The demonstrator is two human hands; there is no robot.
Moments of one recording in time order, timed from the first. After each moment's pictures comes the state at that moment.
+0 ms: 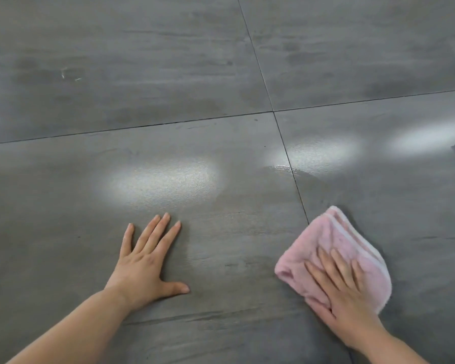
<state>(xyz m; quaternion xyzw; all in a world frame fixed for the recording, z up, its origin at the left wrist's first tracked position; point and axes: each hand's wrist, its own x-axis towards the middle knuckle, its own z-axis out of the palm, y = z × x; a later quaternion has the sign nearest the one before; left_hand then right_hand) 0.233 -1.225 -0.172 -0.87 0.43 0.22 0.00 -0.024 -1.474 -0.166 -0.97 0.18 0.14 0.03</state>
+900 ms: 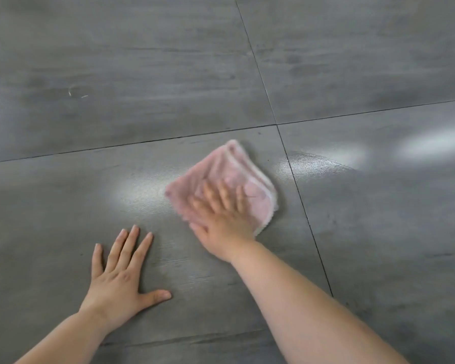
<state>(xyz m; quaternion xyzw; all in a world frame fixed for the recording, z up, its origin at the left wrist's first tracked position) 0.249 -1.208 -0.167 -0.90 0.36 0.24 0.01 0.208 -1.414 -0.148 -0.96 0.15 0.17 0.17</state>
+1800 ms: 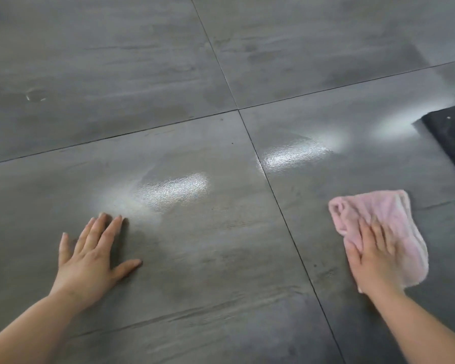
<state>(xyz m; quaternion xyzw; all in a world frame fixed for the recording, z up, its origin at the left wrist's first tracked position) 0.247 -1.225 -0.143 -0.93 0.29 0.21 -0.06 -0.050 -1.539 -0.163 -0.84 0.53 0.06 0.11</state>
